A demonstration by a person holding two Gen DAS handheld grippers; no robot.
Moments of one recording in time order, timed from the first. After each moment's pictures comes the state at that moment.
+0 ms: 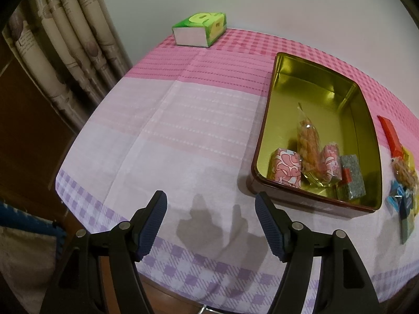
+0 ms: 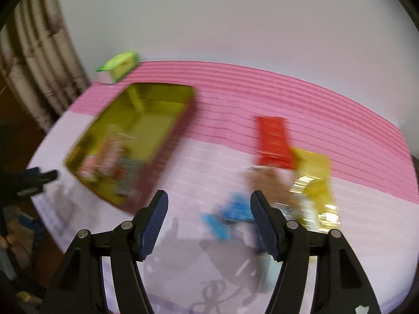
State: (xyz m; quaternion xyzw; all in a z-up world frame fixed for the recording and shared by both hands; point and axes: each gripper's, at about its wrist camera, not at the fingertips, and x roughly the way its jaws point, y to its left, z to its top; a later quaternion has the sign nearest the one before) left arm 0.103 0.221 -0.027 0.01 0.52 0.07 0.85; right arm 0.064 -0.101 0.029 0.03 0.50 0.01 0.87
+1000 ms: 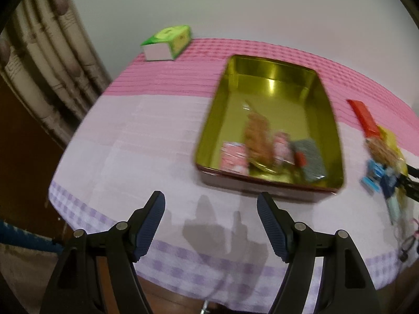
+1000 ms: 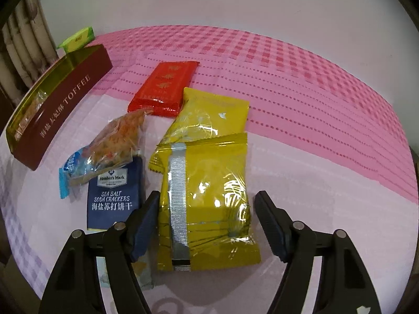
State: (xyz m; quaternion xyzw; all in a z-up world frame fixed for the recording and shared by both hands) left arm 0.077 0.163 -0.013 0.04 0.50 0.01 0.86; right arm 0.065 -0.204 -0.052 0.00 0.53 0.01 0.85
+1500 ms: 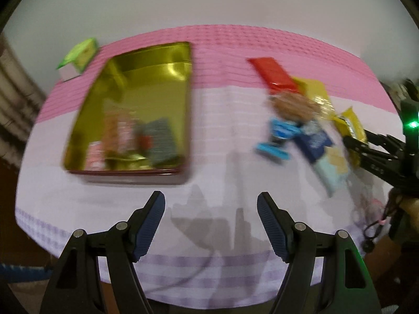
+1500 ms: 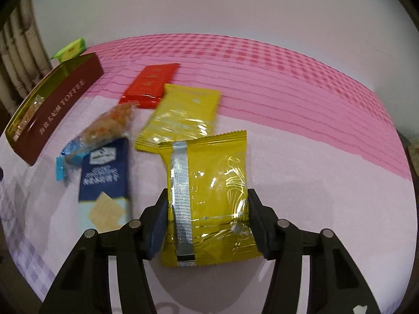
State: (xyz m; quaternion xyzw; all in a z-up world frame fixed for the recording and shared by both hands) left arm 0.052 0.011 -0.026 0.09 0.54 -0.13 0.83; right arm 0.026 -0.232 -0.049 0.02 0.51 -0.03 0.86
